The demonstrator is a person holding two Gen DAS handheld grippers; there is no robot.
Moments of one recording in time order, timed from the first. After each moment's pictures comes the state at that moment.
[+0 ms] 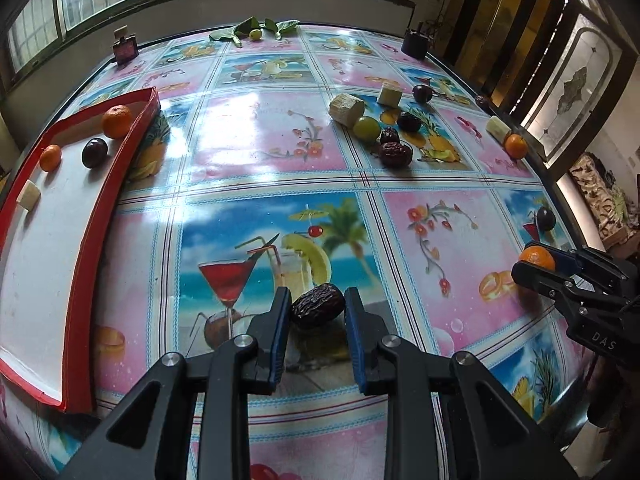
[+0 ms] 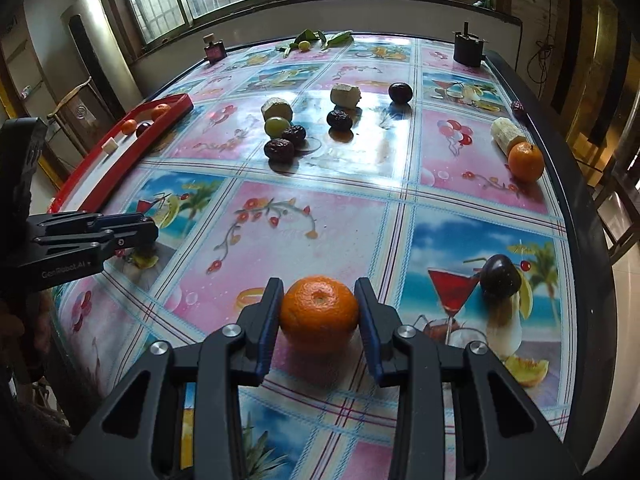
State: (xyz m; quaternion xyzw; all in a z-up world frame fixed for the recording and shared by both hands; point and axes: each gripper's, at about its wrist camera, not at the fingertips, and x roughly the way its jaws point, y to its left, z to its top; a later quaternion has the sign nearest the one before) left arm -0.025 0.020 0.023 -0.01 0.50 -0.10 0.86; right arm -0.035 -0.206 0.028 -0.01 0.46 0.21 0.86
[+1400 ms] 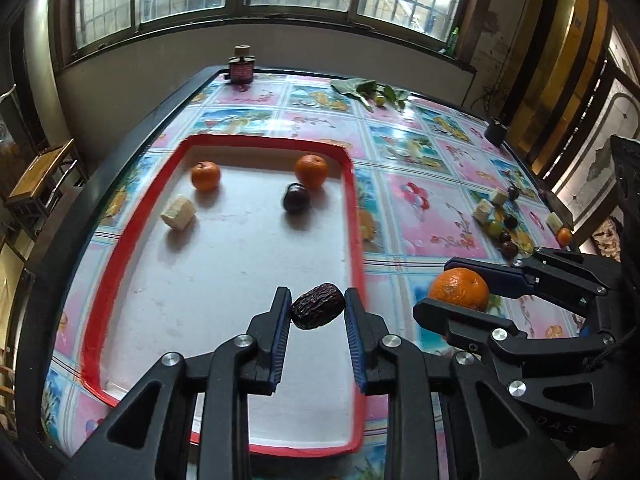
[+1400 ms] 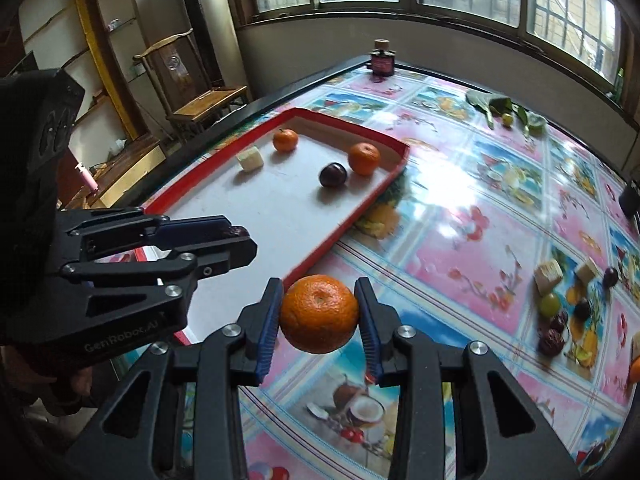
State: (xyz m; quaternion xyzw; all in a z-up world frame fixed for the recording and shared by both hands) left arm -0.020 0.196 0.070 -0.07 0.44 -0.01 0.90; right arm -0.014 0.056 0.082 -0.11 0.42 0.37 0.82
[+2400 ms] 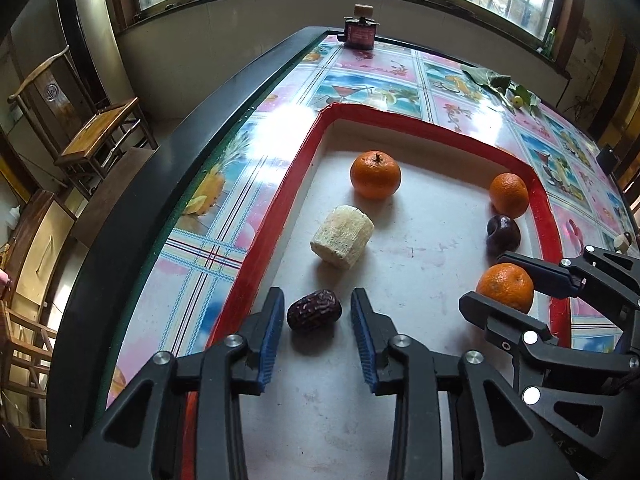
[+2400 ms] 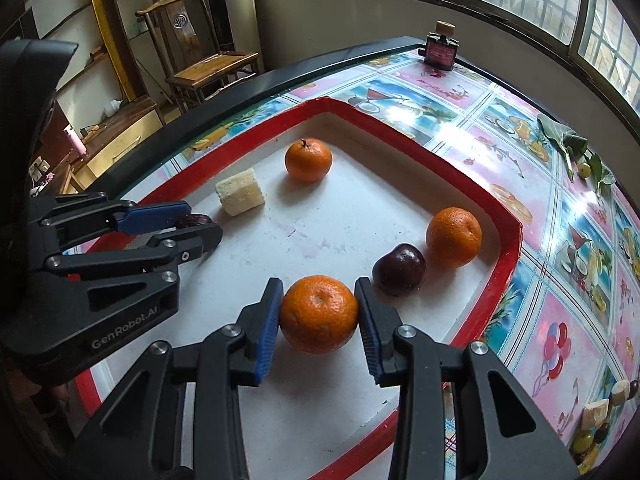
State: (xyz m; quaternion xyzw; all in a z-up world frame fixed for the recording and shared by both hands) left arm 0.042 0.292 0.019 -0.07 0.49 0.12 0.86; right arm 0.064 0.174 0.036 -0.18 0.44 0.37 0.80
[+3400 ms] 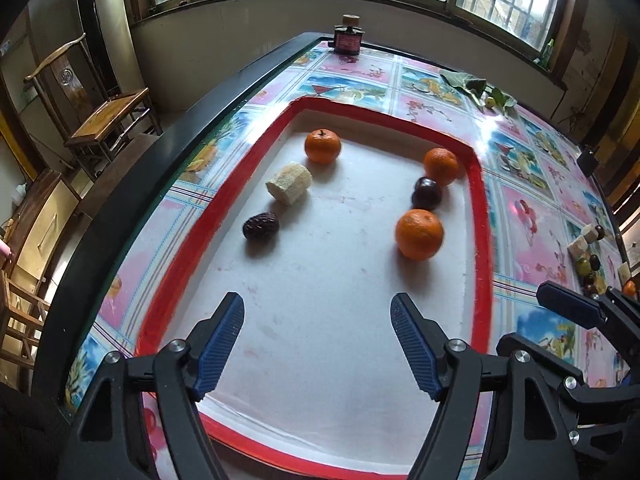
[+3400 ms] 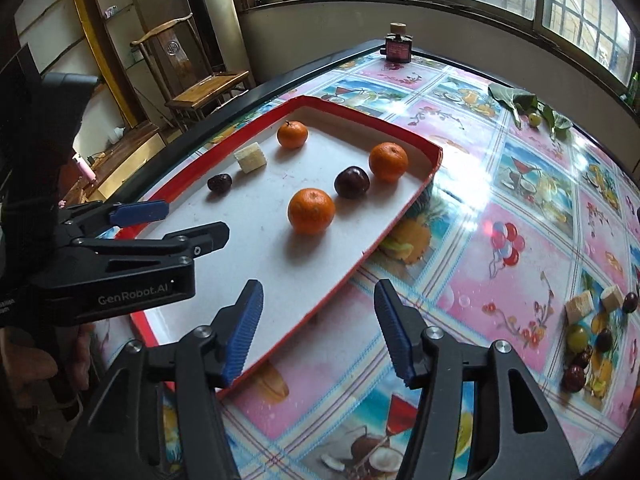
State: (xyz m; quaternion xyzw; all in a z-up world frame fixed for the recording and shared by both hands) left arm -0.010 0.234 0.049 -0.10 0.48 0.12 0.86; right arm 0.007 0.081 0.066 -0.11 0.44 0.37 0.81
